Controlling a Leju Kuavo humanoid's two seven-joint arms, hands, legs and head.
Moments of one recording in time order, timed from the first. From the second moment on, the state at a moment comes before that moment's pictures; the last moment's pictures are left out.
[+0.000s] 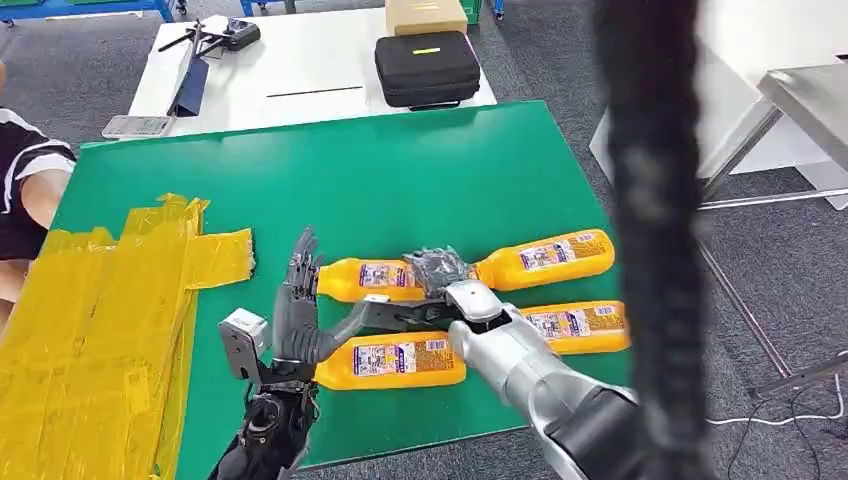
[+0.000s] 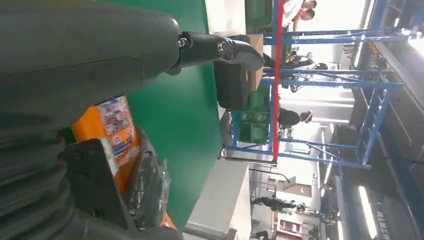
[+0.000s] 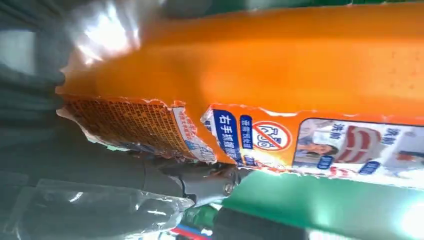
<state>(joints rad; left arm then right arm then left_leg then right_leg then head) -0.21 -0.21 -0.41 -1.15 0.03 0.15 -0.70 -0.73 0.17 0.58 -0.40 1.14 -0.30 0.02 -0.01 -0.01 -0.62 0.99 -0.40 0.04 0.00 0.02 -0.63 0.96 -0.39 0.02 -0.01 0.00</state>
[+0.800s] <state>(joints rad) -0.22 -0.14 -0.39 -1.36 -0.14 0.11 -0.51 -0.46 0.19 0.25 -0.87 0.80 -0.69 -0.42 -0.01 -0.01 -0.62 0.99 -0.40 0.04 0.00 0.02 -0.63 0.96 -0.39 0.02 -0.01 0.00</state>
